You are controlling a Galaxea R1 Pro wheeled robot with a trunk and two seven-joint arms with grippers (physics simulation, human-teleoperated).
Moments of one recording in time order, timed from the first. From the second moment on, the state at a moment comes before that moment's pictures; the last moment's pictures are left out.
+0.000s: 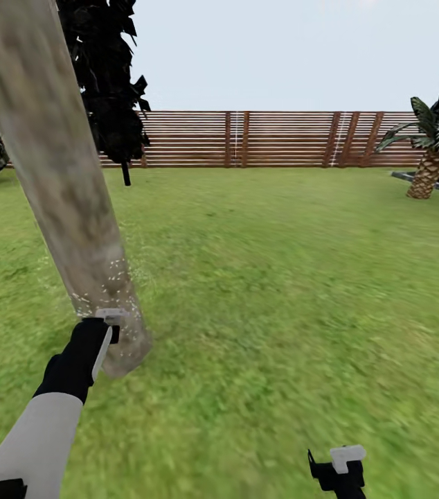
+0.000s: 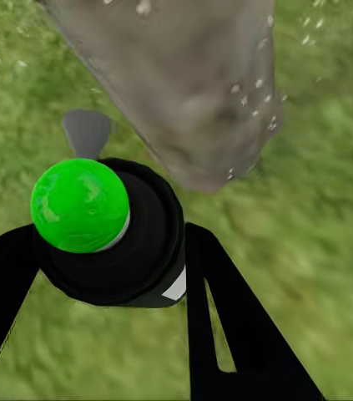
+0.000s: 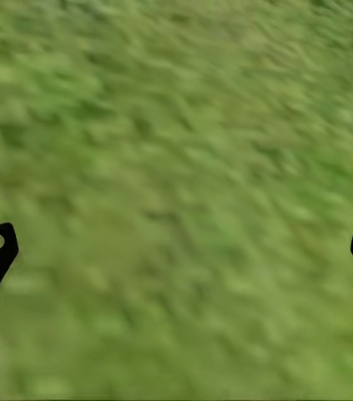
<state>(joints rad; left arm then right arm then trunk) -0.76 0.04 0.13 -0.97 -0.17 0.86 0.20 -0.42 -0.08 -0.21 -0.12 0.33 -0.55 -0.07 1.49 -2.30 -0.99</state>
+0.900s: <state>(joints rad) -0.62 0.11 0.14 -0.71 -0.17 0.60 0.08 -0.42 -0.07 -0.21 -0.12 0.33 -0.55 -0.07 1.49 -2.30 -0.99</state>
